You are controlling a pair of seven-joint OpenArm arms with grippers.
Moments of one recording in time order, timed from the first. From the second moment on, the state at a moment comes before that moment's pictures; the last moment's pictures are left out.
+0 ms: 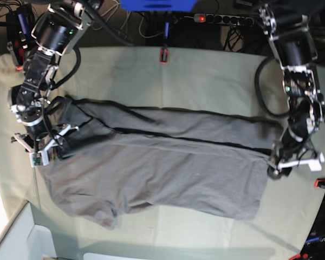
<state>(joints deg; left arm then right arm) -9.2 -11.6 -21.6 68.8 -47.5 0.3 29.3 5.8 -3.6 37.4 81.2 -27.5 39.0 -10.3</state>
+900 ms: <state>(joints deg) -5.8 -11.9 -25.3 59.2 -47.4 0.1 28.4 -11.4 -9.3 36.6 95.6 -27.2 39.0 -10.1</state>
